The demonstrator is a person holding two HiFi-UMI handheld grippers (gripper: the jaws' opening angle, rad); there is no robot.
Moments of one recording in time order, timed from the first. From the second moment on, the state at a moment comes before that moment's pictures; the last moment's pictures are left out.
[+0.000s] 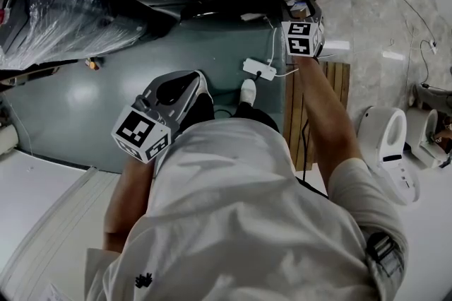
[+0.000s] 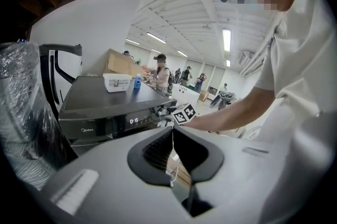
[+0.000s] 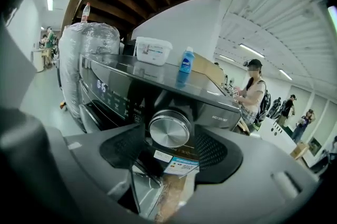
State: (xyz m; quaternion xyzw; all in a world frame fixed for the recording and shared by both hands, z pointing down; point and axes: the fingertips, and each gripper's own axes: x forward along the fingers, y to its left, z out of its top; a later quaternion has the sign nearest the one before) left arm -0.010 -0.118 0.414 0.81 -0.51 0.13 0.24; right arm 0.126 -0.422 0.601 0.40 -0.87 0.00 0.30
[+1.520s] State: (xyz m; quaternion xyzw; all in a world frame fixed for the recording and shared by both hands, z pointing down) left arm -0.012 -0.114 0.412 0.81 -0.52 0.13 0.24; right arm 0.119 -0.422 0.606 0.40 -0.86 -0.04 0.32
